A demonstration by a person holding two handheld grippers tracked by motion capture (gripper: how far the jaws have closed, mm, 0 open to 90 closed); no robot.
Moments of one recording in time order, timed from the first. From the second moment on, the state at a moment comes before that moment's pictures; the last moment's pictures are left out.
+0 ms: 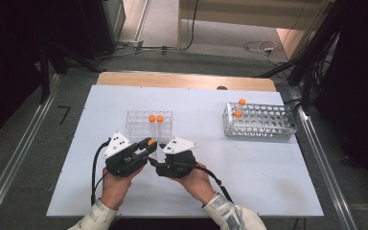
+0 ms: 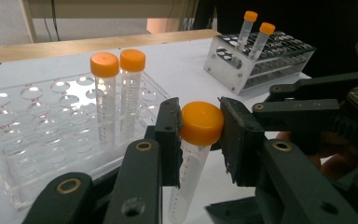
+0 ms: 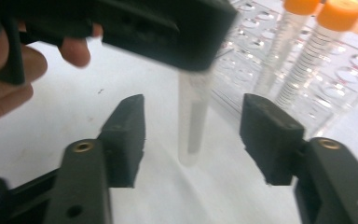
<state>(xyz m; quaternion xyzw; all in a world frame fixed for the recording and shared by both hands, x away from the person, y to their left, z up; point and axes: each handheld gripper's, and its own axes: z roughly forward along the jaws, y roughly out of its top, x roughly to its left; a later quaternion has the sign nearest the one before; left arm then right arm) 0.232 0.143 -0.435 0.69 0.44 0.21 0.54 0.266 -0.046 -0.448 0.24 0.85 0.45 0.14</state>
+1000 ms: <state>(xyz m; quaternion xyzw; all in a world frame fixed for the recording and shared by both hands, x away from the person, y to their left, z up) 0.254 0.164 -0.406 0.65 0.47 0.23 0.55 0.282 -0.197 -0.451 0.36 0.81 0.43 0.18</state>
